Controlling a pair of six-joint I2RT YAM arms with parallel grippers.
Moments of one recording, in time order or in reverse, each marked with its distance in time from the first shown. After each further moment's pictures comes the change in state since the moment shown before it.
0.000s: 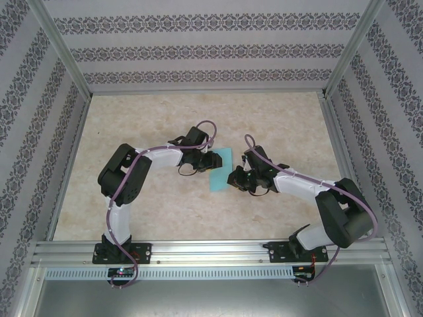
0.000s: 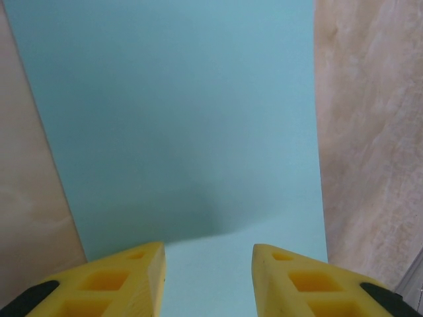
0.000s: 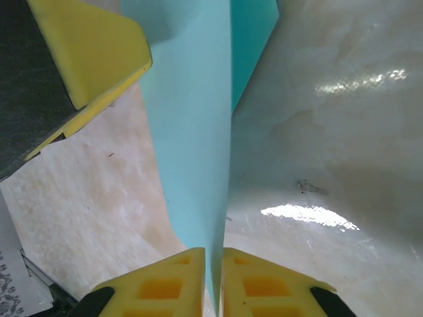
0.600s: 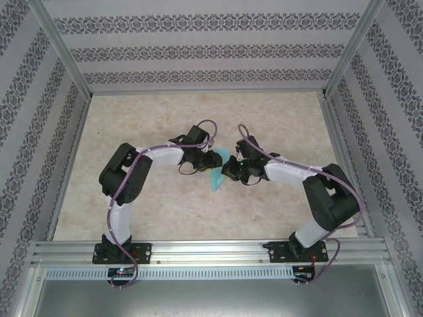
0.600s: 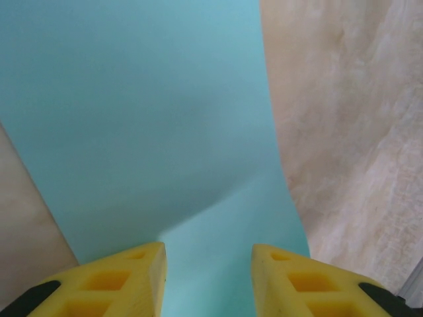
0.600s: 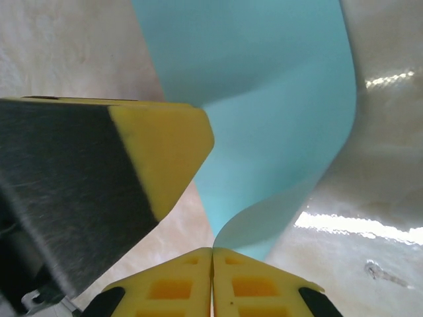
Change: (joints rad) left arm 0.000 0.005 0.033 -0.043 -0.019 0.004; right arm 0.000 0.171 0.173 0.000 0.005 0.040
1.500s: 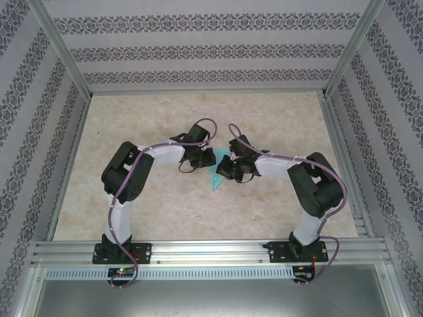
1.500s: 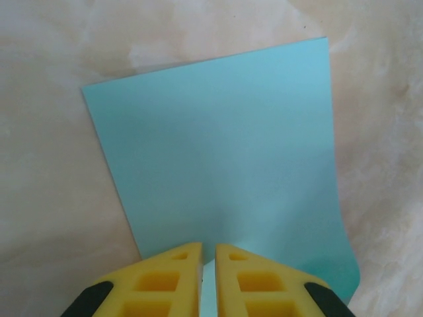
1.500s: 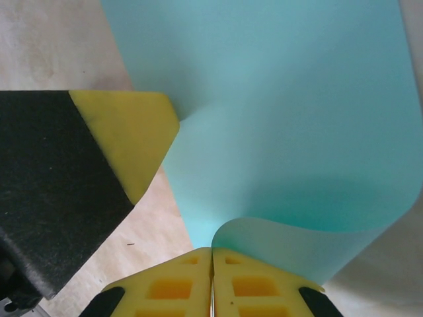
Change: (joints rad) left arm 0.011 0.037 0.044 -0.048 -0.142 0.028; right arm 0.021 0.152 0.074 0.046 0.012 -0.013
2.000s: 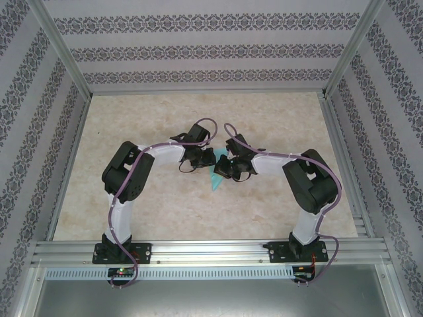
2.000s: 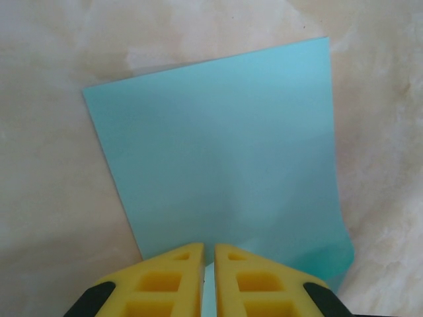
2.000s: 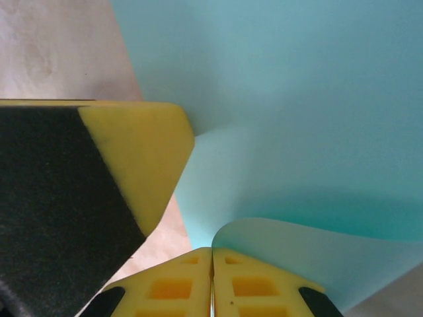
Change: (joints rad) left arm 0.000 0.006 0.008 -0.006 0.003 0.013; right arm 0.011 0.051 0.042 0.006 -0.002 -0.045
